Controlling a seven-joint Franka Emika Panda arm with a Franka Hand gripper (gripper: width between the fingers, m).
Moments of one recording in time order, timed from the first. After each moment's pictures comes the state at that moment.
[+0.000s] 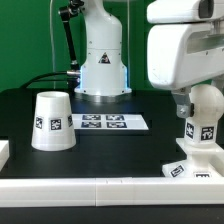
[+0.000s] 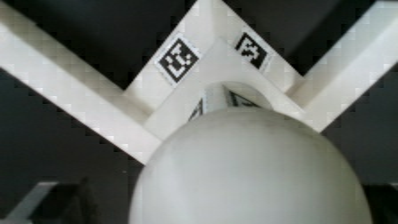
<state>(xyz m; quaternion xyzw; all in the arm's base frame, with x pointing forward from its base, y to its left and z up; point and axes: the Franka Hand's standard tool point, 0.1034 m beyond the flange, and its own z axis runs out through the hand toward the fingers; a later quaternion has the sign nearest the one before) 0.616 0.094 0.117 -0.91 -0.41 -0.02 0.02</state>
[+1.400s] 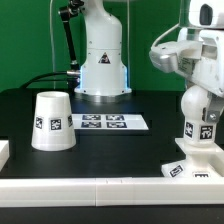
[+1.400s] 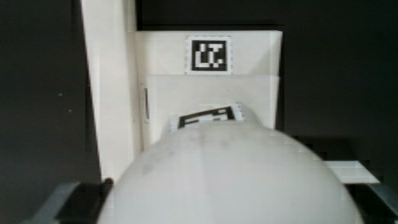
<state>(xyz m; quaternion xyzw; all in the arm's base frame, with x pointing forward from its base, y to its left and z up) 0.609 0.098 0.107 -0.70 -0.71 0.00 -0.01</state>
